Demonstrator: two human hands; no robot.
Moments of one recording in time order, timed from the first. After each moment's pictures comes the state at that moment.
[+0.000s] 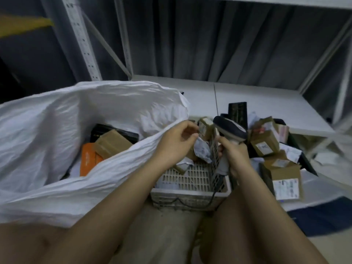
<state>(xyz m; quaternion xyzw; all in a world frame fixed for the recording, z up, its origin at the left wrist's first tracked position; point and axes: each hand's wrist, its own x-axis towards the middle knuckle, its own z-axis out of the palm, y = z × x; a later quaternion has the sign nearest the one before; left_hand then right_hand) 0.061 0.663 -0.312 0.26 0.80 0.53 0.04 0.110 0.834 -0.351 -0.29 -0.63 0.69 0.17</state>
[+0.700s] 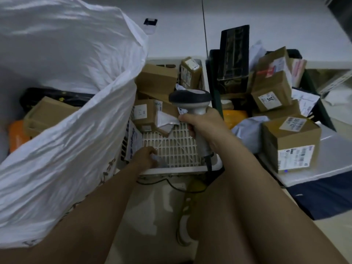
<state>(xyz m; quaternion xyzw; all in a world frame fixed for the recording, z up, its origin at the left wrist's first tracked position) -0.008 0.693 -0.589 0.07 0.90 0.21 0.37 0.053 0.879 -0.425 -0.32 -0.66 0.67 -0.05</state>
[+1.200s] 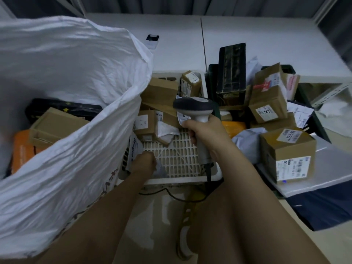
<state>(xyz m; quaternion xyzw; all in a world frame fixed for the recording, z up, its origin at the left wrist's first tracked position) -0.020 0.696 -0.601 0.13 0.95 0.10 0.25 0.049 0.878 -0.420 -0.33 -0.66 0.67 -0.02</state>
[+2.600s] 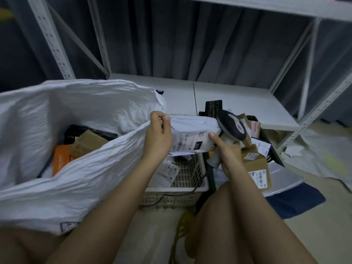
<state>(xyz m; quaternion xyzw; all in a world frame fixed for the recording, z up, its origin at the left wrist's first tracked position) 0.072 0.707 -0.322 0.17 0.80 0.57 -0.09 0.143 0.870 -0.348 -0.32 -0.56 0.72 0.25</state>
